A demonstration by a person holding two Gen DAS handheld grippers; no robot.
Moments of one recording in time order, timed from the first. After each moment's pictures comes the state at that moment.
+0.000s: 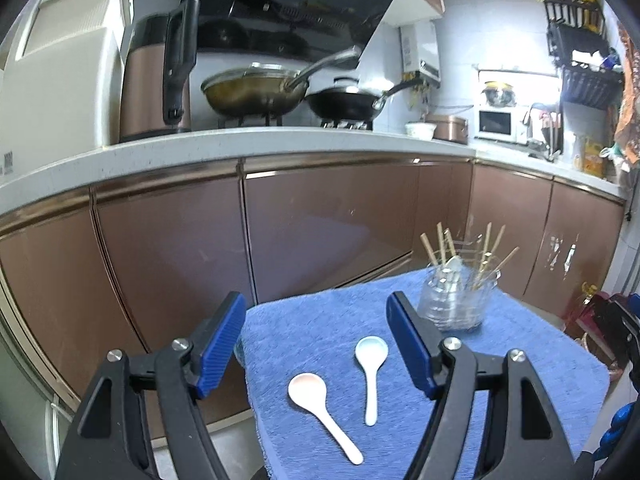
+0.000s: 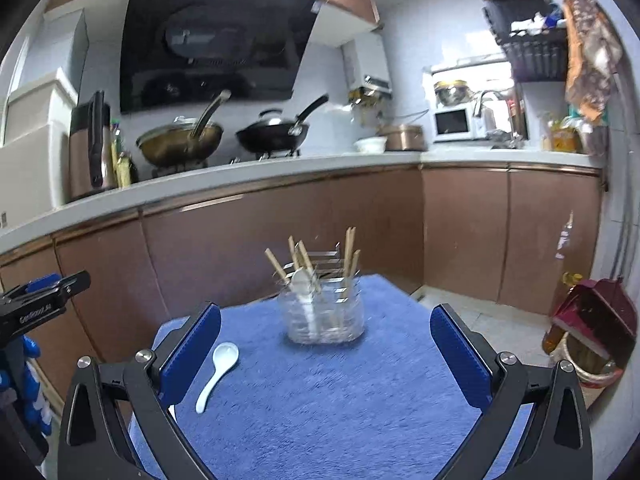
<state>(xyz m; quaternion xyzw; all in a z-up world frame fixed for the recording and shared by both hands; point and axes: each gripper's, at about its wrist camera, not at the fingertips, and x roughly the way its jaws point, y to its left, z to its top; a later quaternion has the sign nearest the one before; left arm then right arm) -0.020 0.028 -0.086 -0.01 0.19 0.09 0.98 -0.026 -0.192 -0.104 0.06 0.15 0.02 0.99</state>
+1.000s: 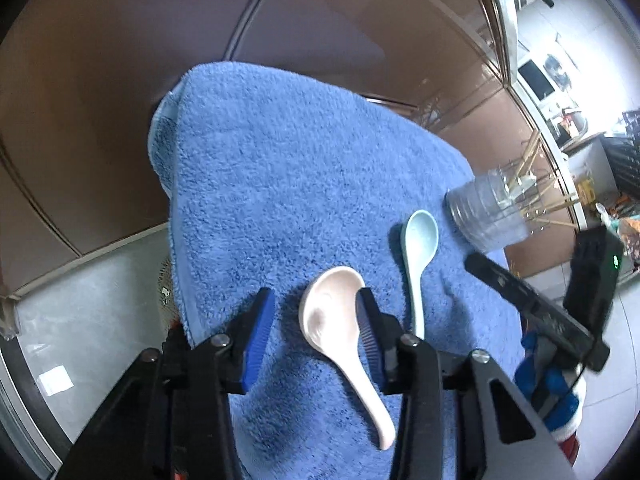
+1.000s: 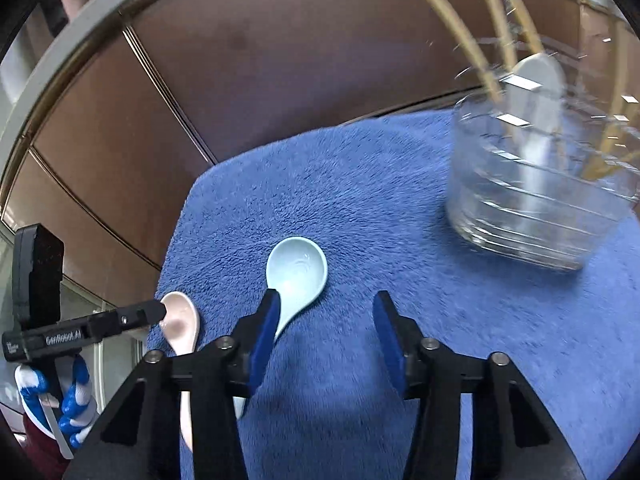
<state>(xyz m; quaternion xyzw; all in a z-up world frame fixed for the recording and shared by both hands) 0.119 0.156 -0.266 -0.28 0.50 -0.06 0.82 0.221 -0.064 -0.245 0.04 0.49 0.22 0.84</state>
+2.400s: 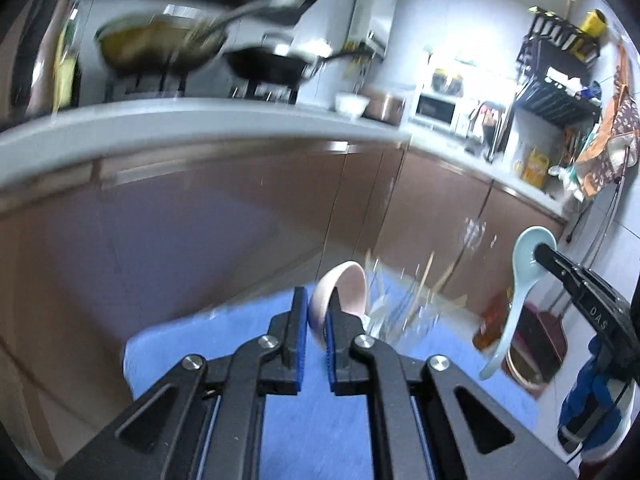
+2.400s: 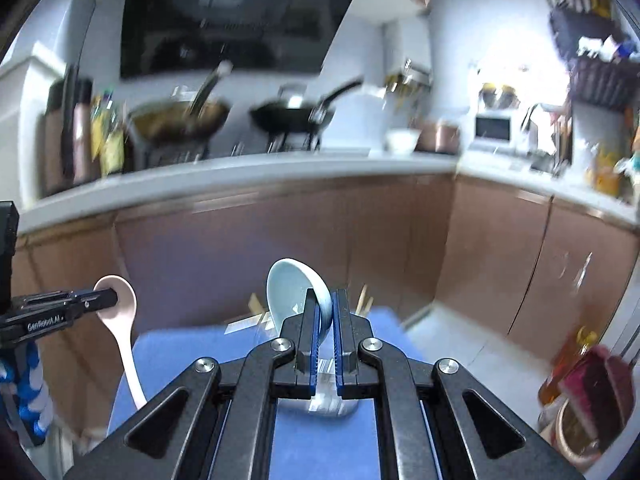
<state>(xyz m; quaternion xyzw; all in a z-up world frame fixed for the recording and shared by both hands) 0.139 0.007 -0.038 -0.07 0.25 -0.08 0.96 0.131 -0.199 -0.032 0.00 0.18 0.04 0.98</state>
